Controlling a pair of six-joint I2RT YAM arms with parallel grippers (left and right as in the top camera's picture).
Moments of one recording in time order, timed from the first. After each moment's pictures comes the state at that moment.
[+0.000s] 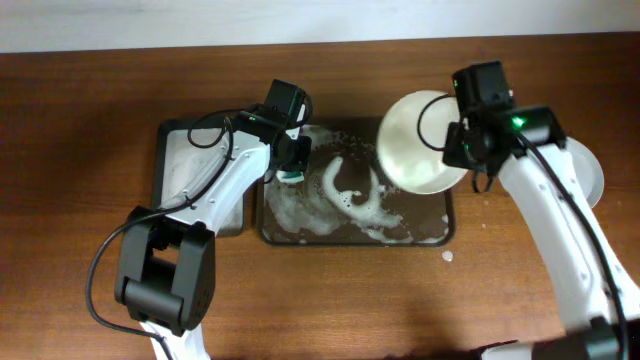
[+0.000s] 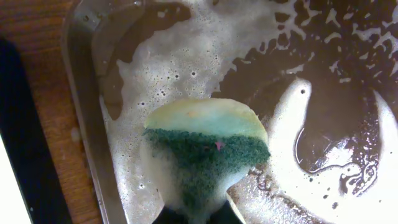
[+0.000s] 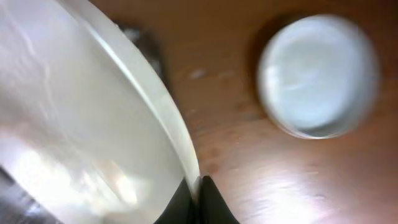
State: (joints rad) left arm -0.40 1.97 1.52 -0.74 0.00 -0.21; right arm 0.19 1.54 1.50 -1.14 0.37 0.40
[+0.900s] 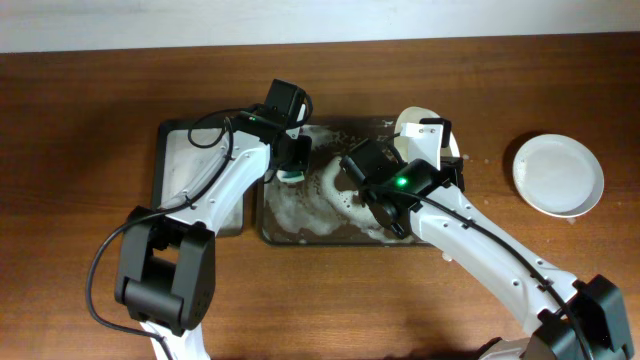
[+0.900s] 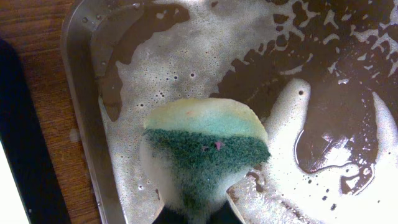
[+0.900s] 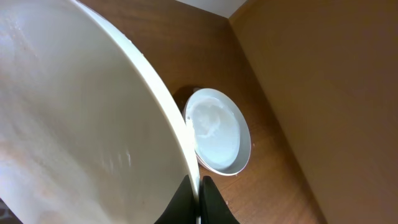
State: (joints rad) left arm -0.40 1.97 1.52 -0.74 0.00 -0.21; right arm 0.60 1.59 1.25 -1.08 1.12 0.68
